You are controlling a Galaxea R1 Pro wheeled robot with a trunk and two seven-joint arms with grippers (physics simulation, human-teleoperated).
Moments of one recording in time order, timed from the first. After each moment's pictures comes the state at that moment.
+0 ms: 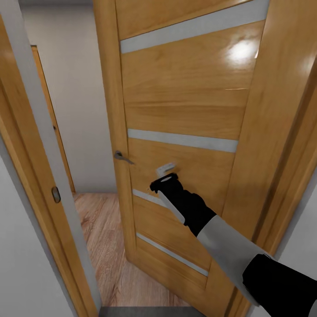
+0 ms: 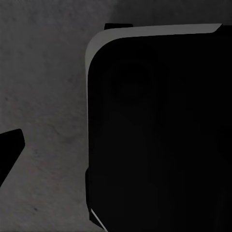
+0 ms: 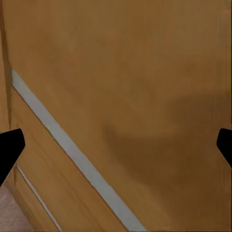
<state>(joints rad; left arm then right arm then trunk) 0.00 0.02 0.01 -0.04 0.01 -0.04 0.01 -1.05 0.17 0.69 -0.93 -0.34 0.79 -0.41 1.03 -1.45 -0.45</state>
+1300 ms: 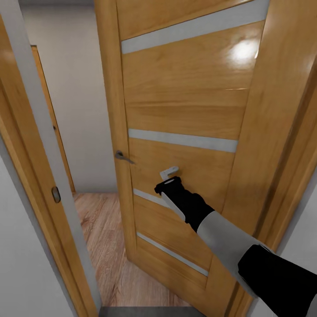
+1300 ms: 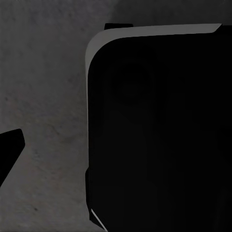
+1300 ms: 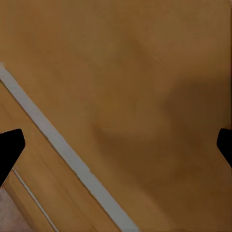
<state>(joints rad) 0.00 0.02 0.01 -0.04 0.01 -0.04 0.01 -1.09 0.17 0.70 -0.73 -0.35 0.68 -0.37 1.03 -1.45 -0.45</state>
